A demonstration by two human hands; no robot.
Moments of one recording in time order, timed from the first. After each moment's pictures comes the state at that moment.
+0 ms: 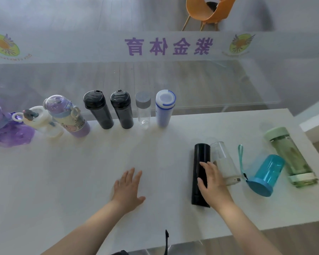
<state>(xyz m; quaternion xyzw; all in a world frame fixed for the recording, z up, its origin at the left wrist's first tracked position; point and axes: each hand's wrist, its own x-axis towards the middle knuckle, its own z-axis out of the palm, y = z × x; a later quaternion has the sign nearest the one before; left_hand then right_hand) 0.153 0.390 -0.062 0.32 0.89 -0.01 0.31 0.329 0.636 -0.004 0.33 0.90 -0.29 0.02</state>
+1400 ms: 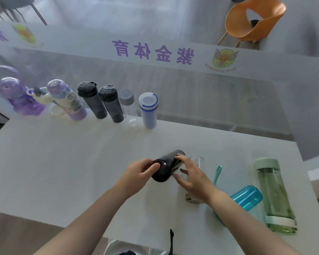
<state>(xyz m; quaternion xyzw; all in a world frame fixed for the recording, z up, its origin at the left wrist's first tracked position) 0.246 0.560 0.041 0.15 0.84 0.46 0.24 0.326 0.779 0.014 0.02 0.88 -0.47 0.05</state>
